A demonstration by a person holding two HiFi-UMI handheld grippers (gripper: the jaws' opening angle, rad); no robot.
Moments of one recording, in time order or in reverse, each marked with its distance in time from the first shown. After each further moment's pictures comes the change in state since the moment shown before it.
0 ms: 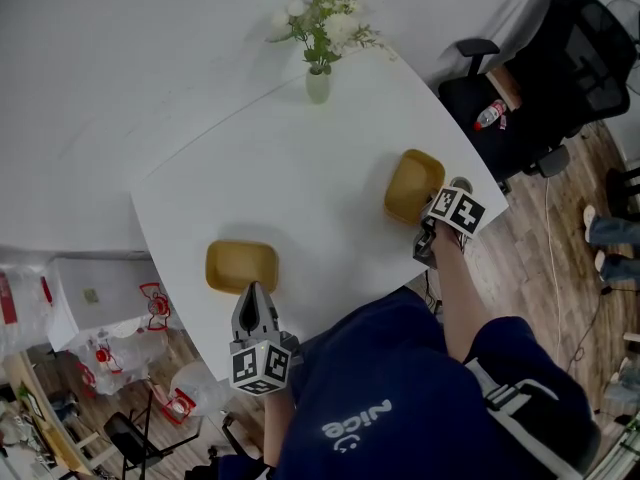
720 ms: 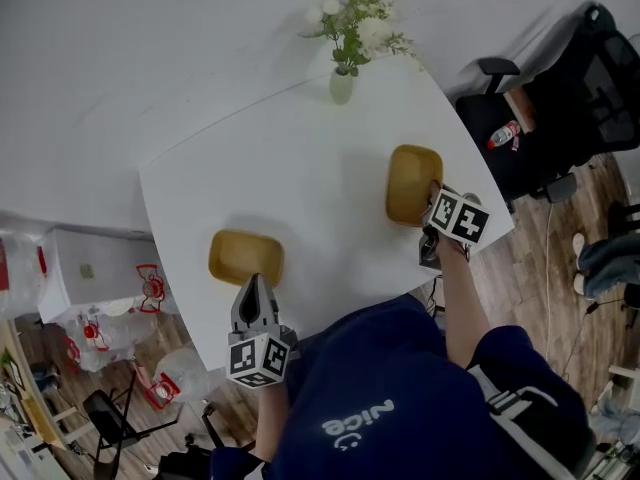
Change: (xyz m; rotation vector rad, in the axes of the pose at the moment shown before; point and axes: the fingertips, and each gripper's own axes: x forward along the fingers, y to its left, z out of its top) left arm 0.000 0.005 0.001 -0.022 -0.020 0.033; right arm -0.019 0.073 0.031 -0.299 -0.084 0.160
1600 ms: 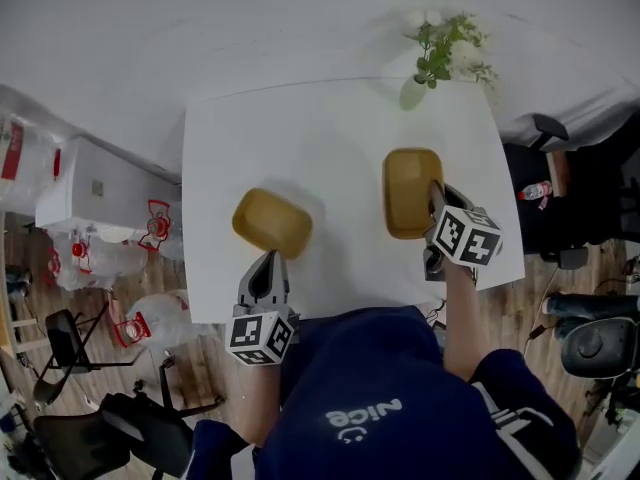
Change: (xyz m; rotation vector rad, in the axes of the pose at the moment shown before) left arm -0.024 0.016 -0.002 -0.040 -0.050 0.085; right arm -0.020 0.145 0.010 -0.333 -0.010 0.353
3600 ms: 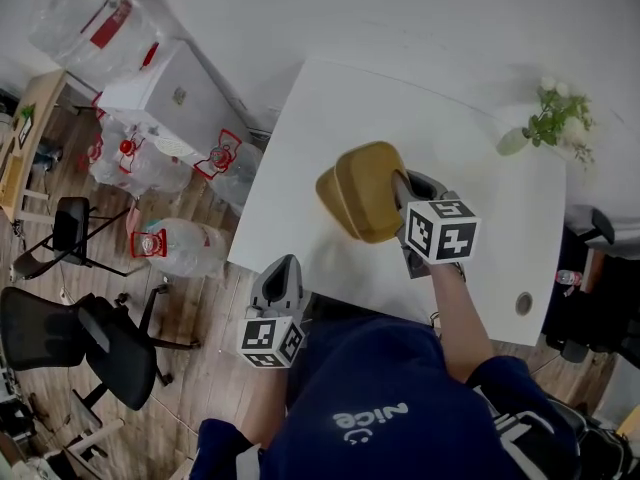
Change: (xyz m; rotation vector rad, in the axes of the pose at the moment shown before) left arm -0.119 0.072 -0.016 -0.080 -0.097 0.321; right arm 0.031 0.289 -0.027 -0.394 0.115 0.567
